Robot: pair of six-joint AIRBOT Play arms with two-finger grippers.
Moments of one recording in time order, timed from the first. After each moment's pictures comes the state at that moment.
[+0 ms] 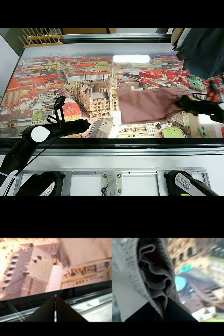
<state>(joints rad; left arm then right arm) -0.33 -0.77 0.56 0.97 -0.80 -1.69 -0.49 -1.14 0.86 -0.82 0.91 1.28</state>
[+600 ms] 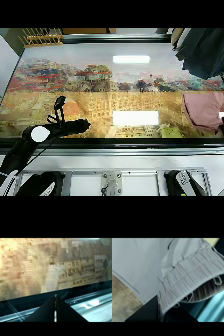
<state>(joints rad) -0.33 -0.77 0.56 0.97 -0.80 -1.68 -0.94 -0.92 0.72 -1.25 0.89 1.73</state>
